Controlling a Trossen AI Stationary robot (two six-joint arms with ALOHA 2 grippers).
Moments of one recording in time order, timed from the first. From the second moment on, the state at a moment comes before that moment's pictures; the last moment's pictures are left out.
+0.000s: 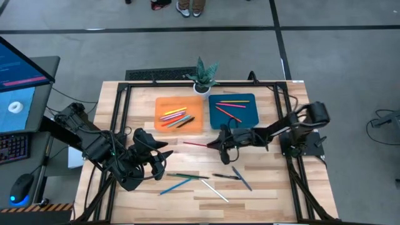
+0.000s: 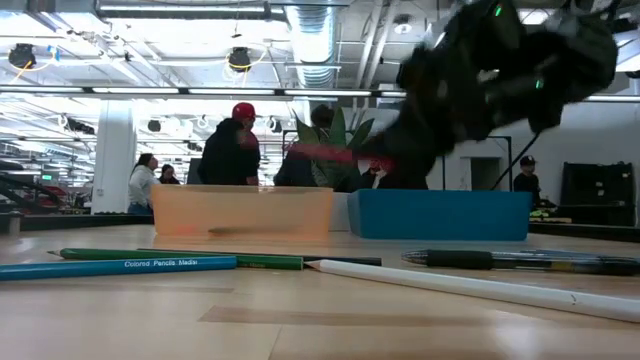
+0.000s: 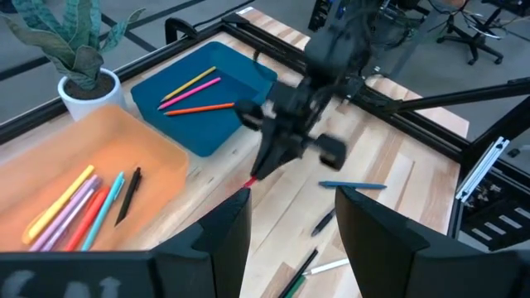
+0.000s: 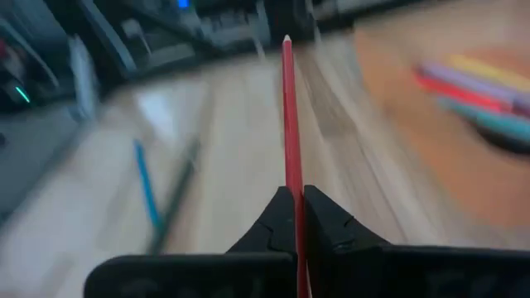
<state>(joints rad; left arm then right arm) -0.70 1.45 1.65 -1.15 -0.90 -1.13 0.10 1.68 0.53 0.81 0.02 0.22</state>
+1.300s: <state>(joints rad) -0.70 1.45 1.65 -1.15 -0.99 -1.09 0.22 0.70 0.53 1.06 0.03 0.37</state>
